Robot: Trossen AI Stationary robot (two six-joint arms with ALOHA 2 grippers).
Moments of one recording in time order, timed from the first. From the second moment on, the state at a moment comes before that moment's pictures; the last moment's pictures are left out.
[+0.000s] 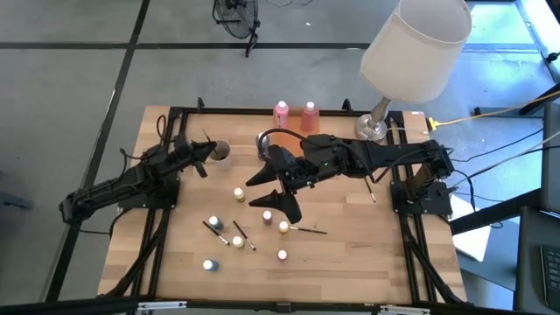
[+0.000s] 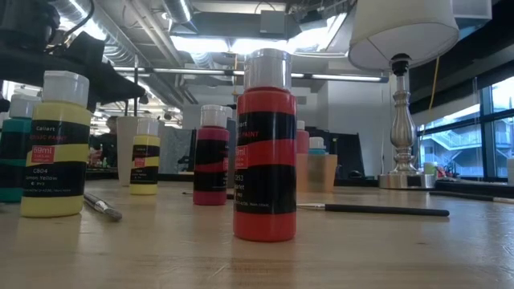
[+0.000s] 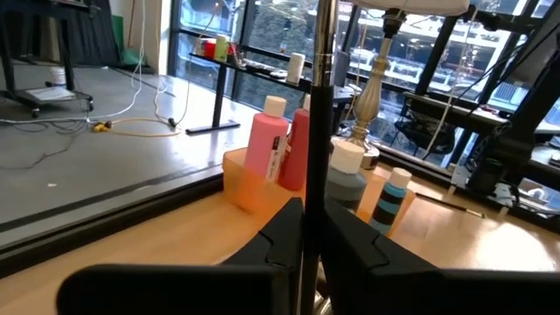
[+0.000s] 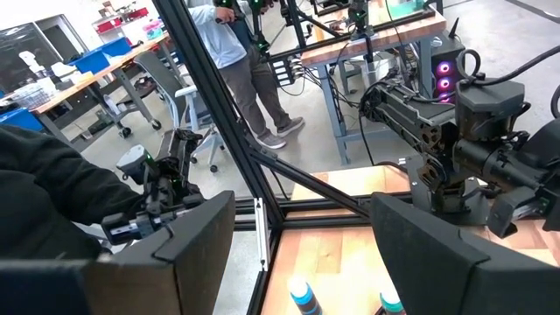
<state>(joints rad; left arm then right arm) 0.46 0.06 0.02 0.01 -0.15 -0.25 0.20 1.80 1.97 -0.37 -0.14 0.33</state>
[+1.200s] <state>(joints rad) 0.46 0.06 0.02 0.00 -0.17 -0.36 0.20 1.80 1.97 -0.39 -0.16 0.33</state>
